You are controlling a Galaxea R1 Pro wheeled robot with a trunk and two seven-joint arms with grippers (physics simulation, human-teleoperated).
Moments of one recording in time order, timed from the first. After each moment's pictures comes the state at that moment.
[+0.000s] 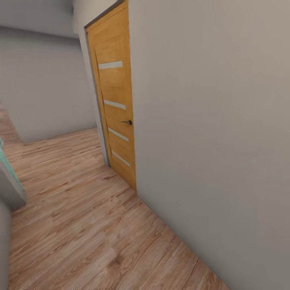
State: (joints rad) left arm -0.31 -0.06 -0.01 -0.01 0.05 0.01 0.05; right arm -0.31 0.03 -0.06 0.02 0.09 -0.04 -0.08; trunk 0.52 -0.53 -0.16
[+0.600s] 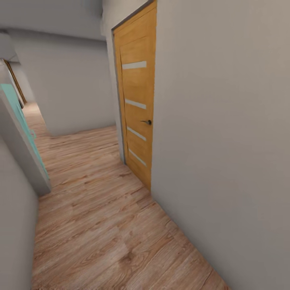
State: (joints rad) left arm -0.31 -0.06 -0.01 -0.01 0.05 0.01 0.05; right arm -0.31 0.03 -0.06 0.02 0.09 -0.04 -0.08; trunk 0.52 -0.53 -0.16
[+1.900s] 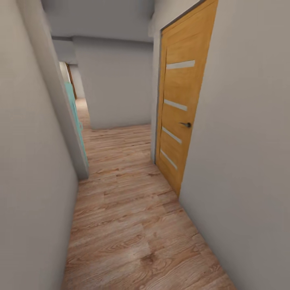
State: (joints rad) left arm -0.31 -0.06 -0.01 -0.01 0.05 0.02 0.05; right arm -0.31 0.03 -0.06 0.02 0.09 -0.04 -0.08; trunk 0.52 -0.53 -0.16
